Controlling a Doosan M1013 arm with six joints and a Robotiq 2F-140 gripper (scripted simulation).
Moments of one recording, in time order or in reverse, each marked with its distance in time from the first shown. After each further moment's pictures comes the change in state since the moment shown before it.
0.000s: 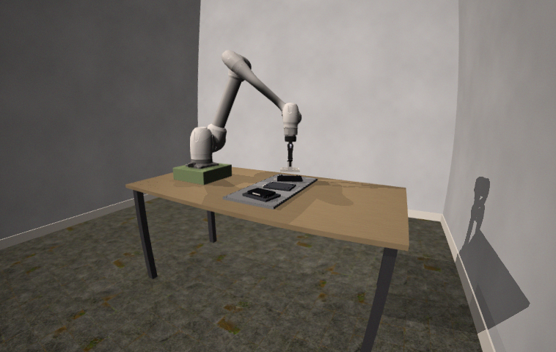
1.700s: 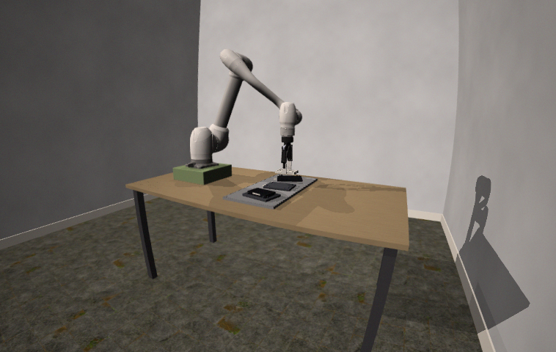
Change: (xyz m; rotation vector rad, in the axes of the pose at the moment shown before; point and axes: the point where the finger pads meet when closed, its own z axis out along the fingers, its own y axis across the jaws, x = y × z) arm -0.021 0.066 0.000 0.000 0.000 0.366
